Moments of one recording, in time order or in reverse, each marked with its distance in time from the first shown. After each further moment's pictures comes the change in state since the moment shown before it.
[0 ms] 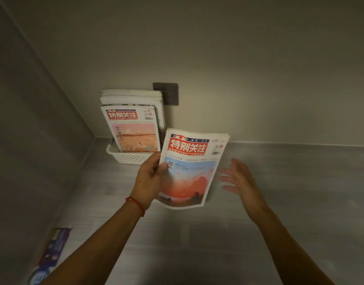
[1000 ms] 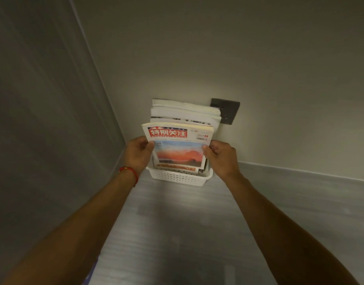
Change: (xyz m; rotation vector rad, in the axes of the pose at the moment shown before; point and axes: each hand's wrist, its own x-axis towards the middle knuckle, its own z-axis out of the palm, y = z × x) left_hand 0.154 -0.048 -0.193 0.121 0.295 -0.137; right_hand 0.157 -0.051 0.232 -0.658 0.006 -0.305
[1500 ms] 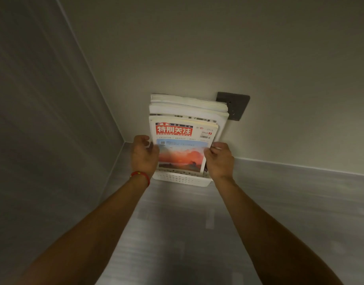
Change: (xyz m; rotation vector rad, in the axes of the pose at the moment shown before) left_hand 0.021 -0.030 0.032 0.096 0.136 -0.092; right_hand 0.015 0.019 0.053 0.222 0.157 0.318
